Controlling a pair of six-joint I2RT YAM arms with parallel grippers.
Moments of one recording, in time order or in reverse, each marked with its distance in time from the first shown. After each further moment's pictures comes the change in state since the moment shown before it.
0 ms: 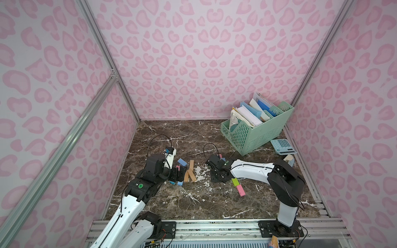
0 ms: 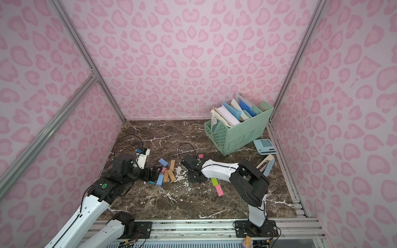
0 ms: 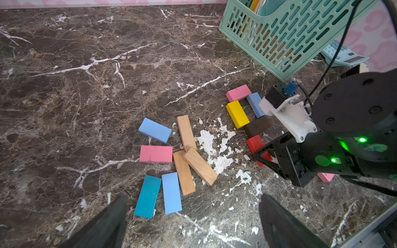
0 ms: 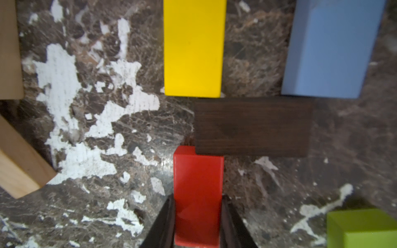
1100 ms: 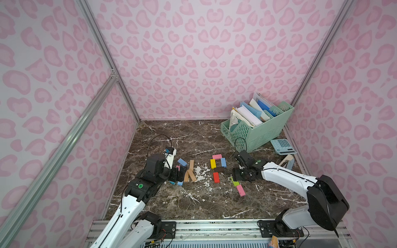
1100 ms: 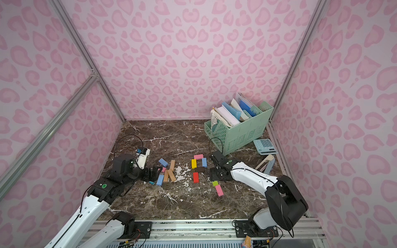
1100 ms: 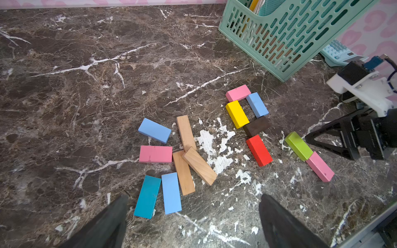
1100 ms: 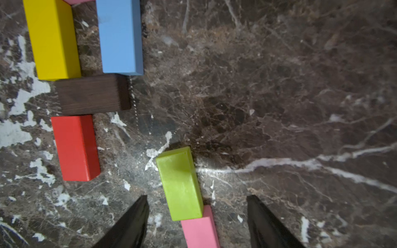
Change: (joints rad) left arm -0.002 -0.001 0.000 0.000 0.000 0.000; right arm -0.275 -0.406 -0.321 -0.063 -0.056 -0.235
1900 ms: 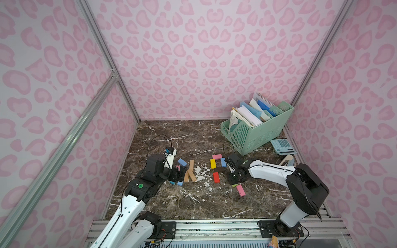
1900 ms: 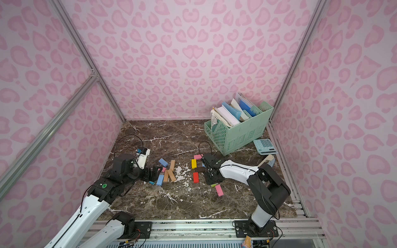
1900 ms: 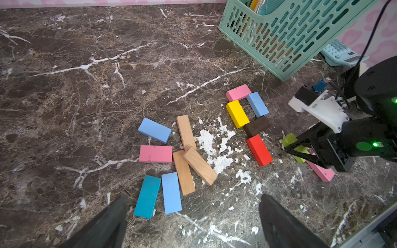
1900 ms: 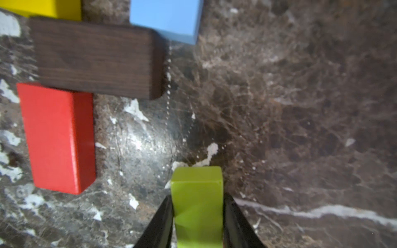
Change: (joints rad) left arm 0.000 0.002 0.000 0.000 0.000 0.000; right arm 0.093 0.210 0.079 0.049 -0.022 -0.089
